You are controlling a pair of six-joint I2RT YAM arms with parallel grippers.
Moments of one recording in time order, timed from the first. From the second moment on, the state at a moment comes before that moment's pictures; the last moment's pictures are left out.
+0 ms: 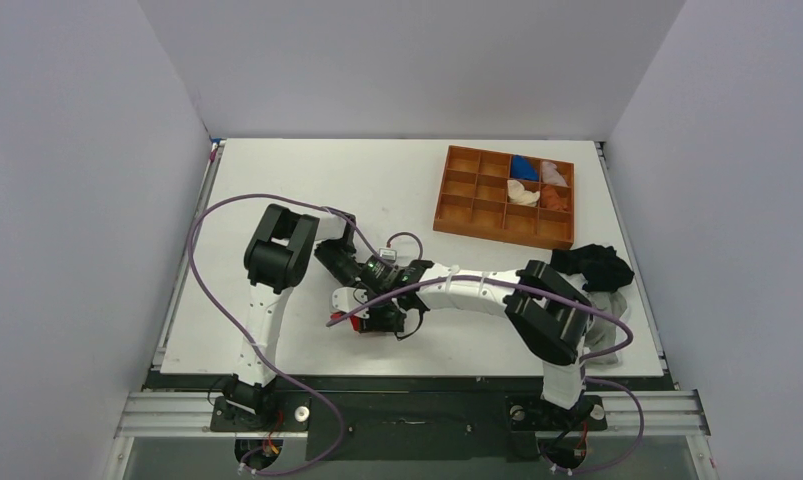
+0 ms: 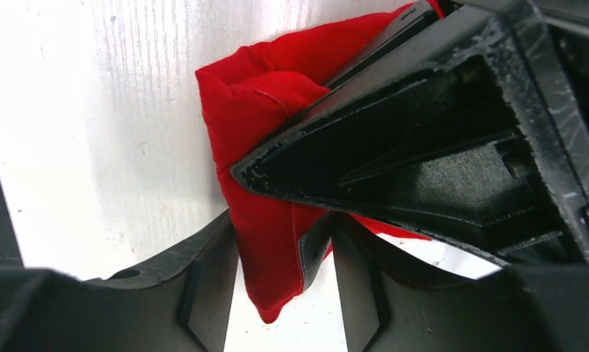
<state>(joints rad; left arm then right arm) -0.39 2.38 1.50 -1.53 1.06 0.98 1.06 1.87 1.25 -0.52 -0.15 -0.65</state>
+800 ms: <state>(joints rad) -0.38 2.33 1.50 -1.48 1.00 0.84 1.08 1.90 1.29 -0.56 -0.14 -0.60</state>
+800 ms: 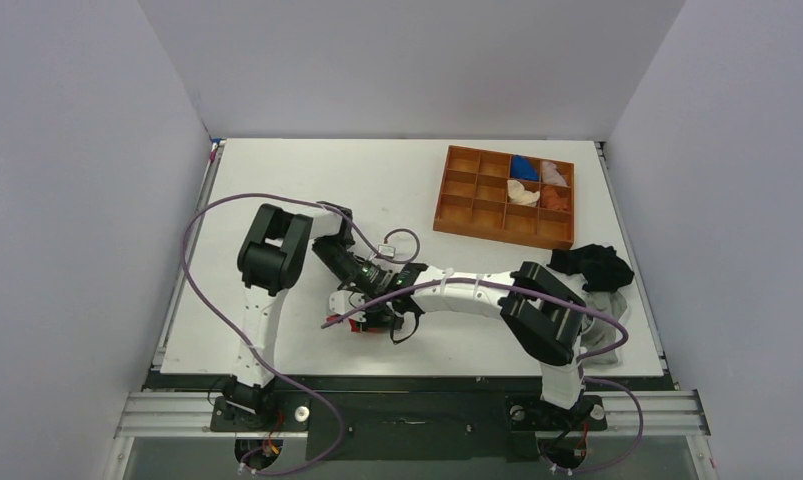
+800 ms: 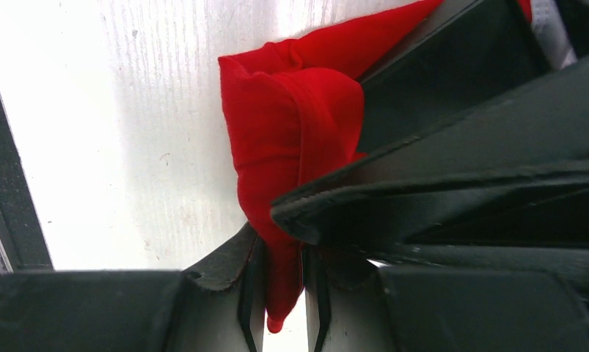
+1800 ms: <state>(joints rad) -0.31 2.13 1.45 -1.20 0.73 0.48 1.10 1.90 1.29 -0.59 -0.12 -0.46</state>
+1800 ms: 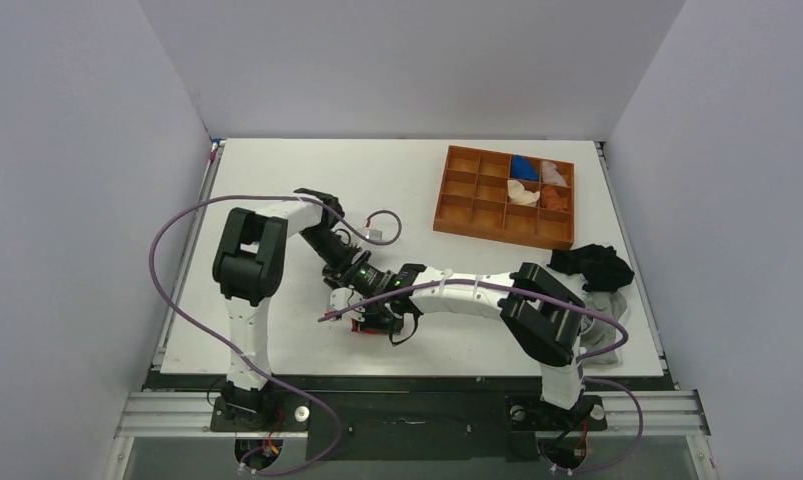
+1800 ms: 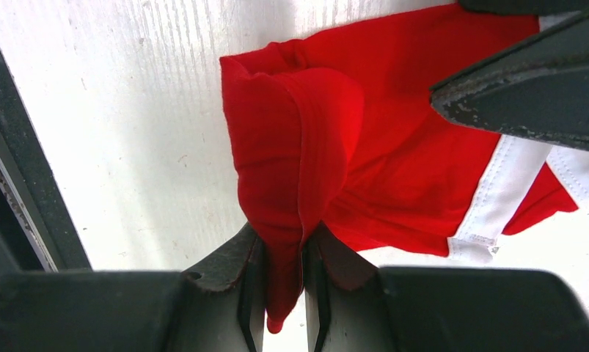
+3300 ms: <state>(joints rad) -0.40 2.15 1.52 -1.16 0.61 0.32 0.94 2.14 1.60 -0.97 -0.57 -0.61</state>
